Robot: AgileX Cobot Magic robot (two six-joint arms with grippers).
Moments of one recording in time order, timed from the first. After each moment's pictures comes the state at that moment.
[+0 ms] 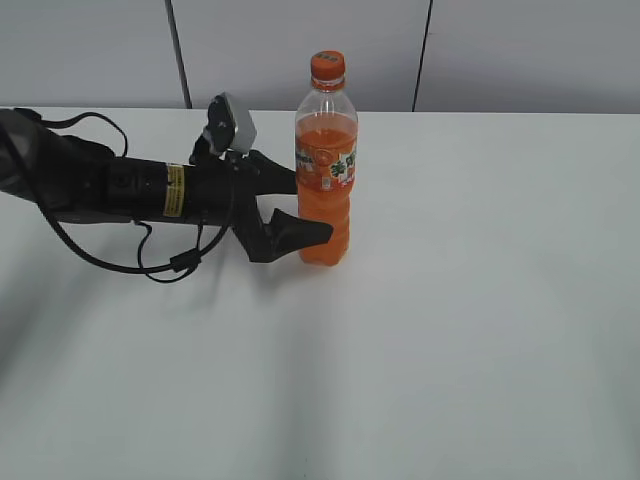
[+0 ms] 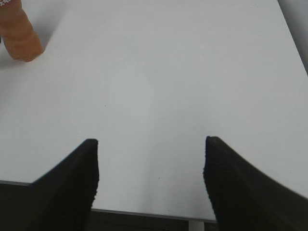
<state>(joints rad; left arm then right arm) -0.28 2.22 -1.20 1.33 -0.94 -0.71 0.08 -0.01 -0.44 0.03 1.02 -0.11</state>
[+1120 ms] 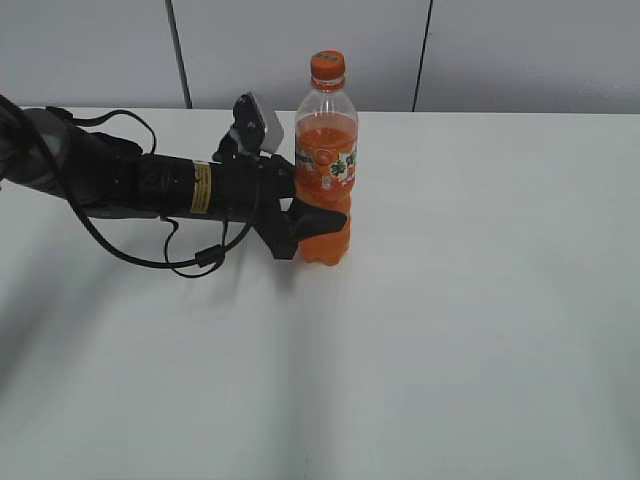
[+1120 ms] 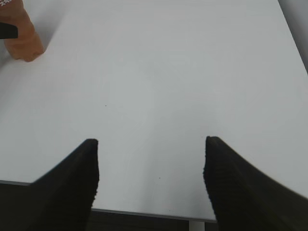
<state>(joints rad) -0.33 2.25 -1.27 1.31 -0.86 -0.72 0.08 -0.01 -0.44 0.03 1.02 -0.11</state>
